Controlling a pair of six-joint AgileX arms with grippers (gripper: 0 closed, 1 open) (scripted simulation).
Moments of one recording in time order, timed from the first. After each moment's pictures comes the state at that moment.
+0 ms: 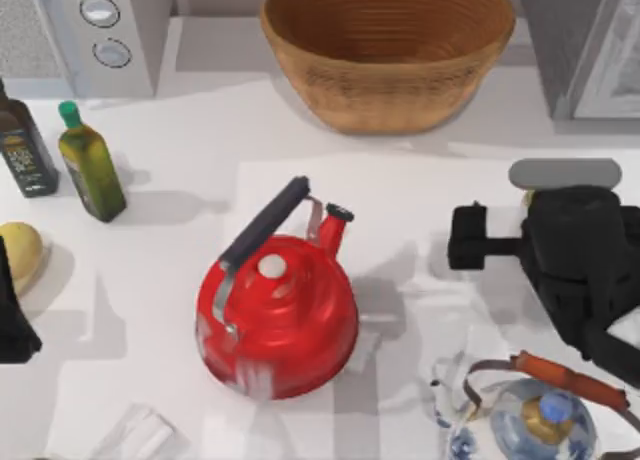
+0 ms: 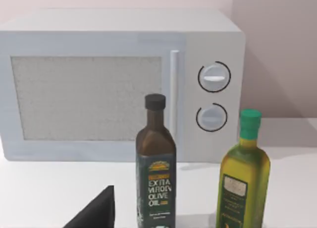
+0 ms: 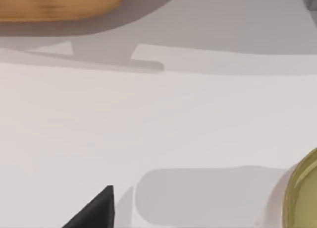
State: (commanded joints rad) left arm 0.00 0.00 0.00 0.00 0.00 0.00; right arm 0.52 1.79 0.54 0.69 0.47 0.29
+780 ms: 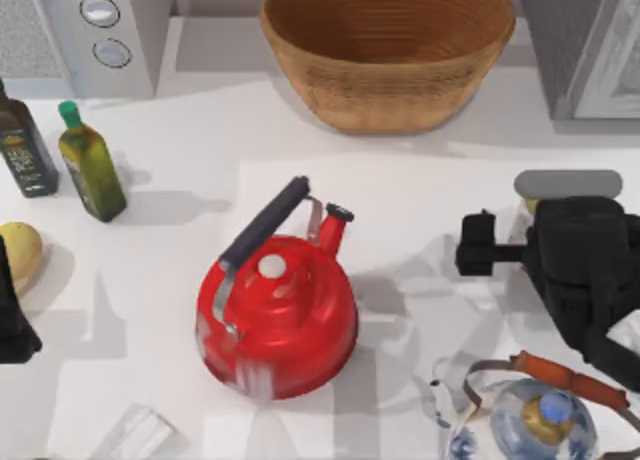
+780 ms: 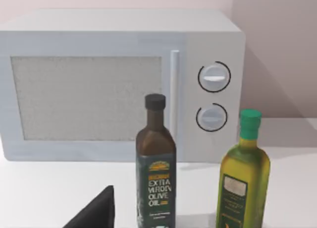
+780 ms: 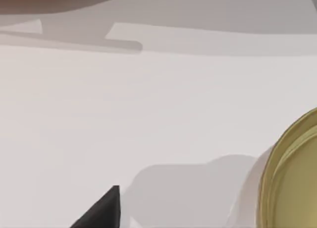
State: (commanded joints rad) left arm 0.00 0.00 0.00 0.00 0.00 0.00; right arm 0.47 1.91 0.53 0.83 0.43 0.26
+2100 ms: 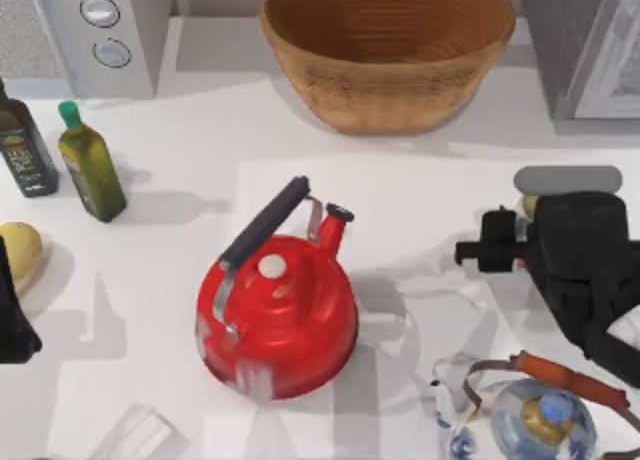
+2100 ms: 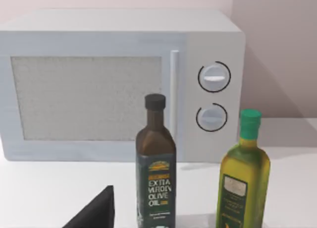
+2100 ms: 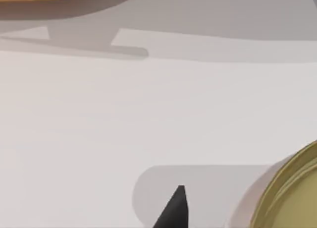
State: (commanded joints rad) left arm 0.00 0.00 0.00 0.00 0.00 0.00; right arm 0.47 1.89 0.54 0.81 0.42 0.26
